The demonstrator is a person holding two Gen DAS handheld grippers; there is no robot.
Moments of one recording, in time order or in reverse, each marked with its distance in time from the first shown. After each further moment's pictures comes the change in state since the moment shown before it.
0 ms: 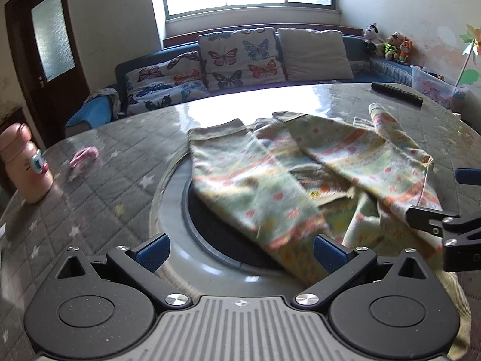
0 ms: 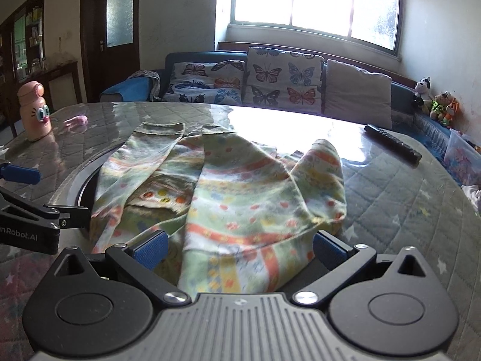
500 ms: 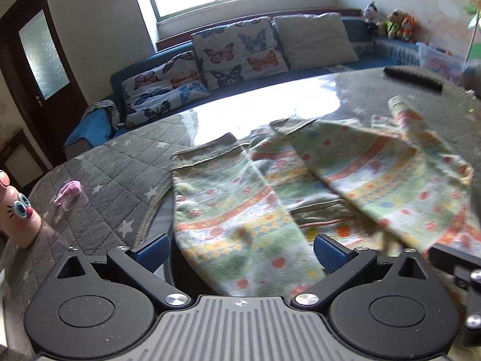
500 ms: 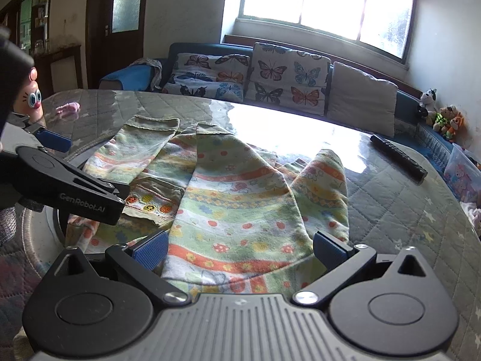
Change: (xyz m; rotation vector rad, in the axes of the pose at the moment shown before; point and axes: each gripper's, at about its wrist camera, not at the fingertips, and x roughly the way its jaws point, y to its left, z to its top) left arm 0.070 -0.019 0.040 0.076 0.051 0.092; right arm 0.029 0.002 0.016 -0.082 0.019 -0.016
